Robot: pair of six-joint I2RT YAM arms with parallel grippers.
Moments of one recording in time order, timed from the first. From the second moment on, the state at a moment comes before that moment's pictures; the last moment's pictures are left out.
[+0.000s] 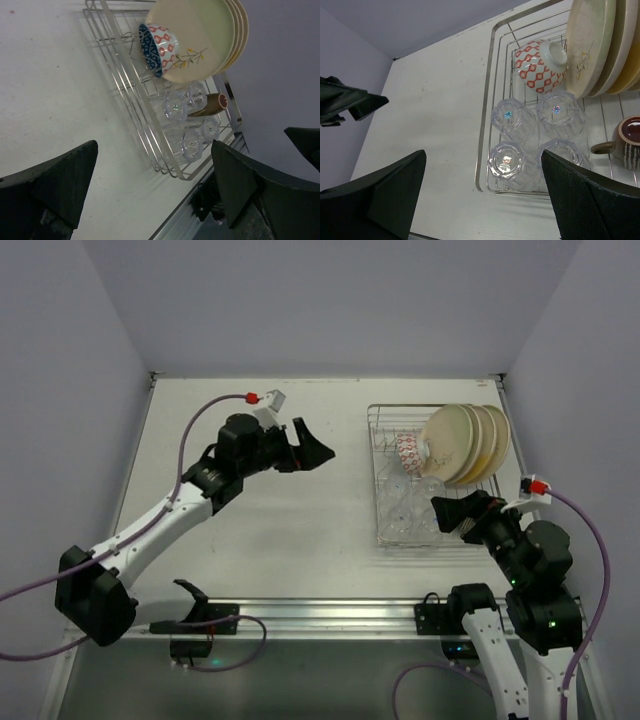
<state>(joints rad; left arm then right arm) -0.53 1.18 0.96 -0.11 0.30 -0.70 0.10 0.29 0.87 -0.79 -0.15 0.53</state>
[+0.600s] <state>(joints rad) -0.71 2.02 1.61 0.04 0.29 -0.78 0.10 0.27 0.87 -0.83 -0.15 0.57</state>
